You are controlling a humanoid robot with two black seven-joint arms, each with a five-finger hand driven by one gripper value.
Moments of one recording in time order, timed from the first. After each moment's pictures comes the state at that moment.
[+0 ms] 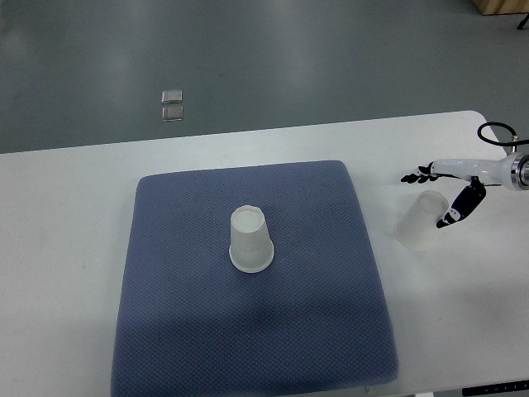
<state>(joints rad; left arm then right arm) 0.05 0.00 -0.20 -0.12 0.11 -0.18 0.14 0.90 -0.77 0.21 0.97 -1.33 0.35 0.32</state>
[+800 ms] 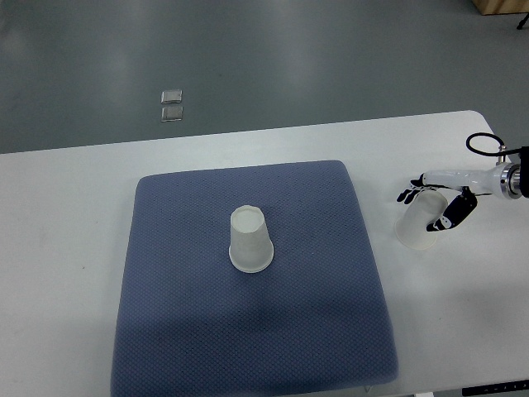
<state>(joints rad) 0.05 0.00 -0.20 -0.12 0.12 -0.18 0.14 0.90 -0.74 0.15 0.97 -1.34 0.33 0.32</state>
